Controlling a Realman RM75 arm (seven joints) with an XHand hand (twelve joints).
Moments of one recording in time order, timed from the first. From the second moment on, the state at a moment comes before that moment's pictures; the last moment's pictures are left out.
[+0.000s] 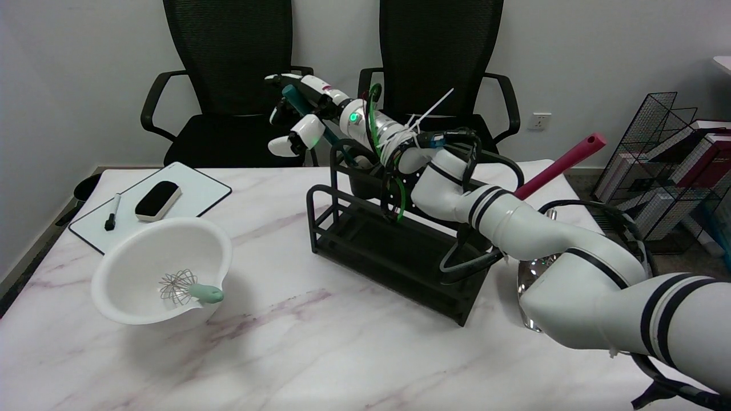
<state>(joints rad) 0.90 -1.42 -2.11 0.70 -0.40 0.19 1.84</state>
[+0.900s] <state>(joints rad) 0.86 -1.37 -2.05 0.75 -0.40 0.18 1.84</state>
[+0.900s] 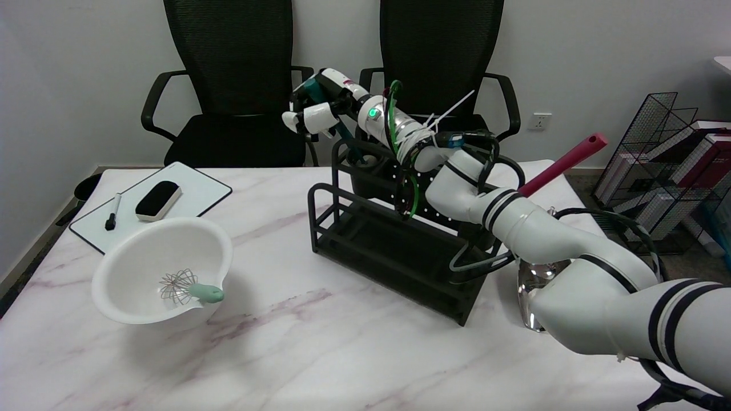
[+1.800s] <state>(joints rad) 0.81 -1.33 -2.00 0.81 -0.36 0.19 1.84</state>
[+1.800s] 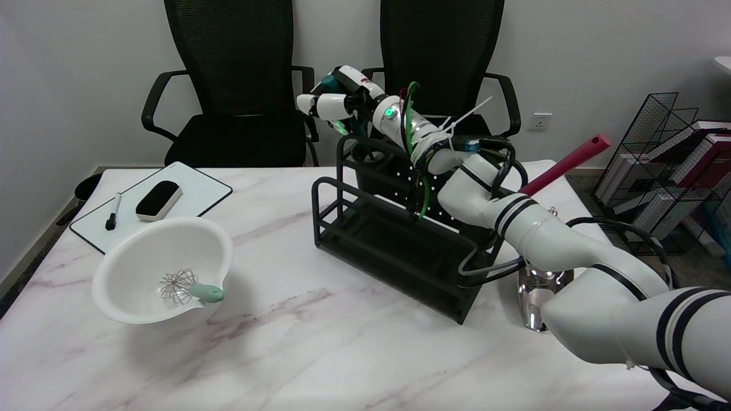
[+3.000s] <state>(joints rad) 0.70 -1.28 -1.93 0.92 -0.03 0.24 1.84</state>
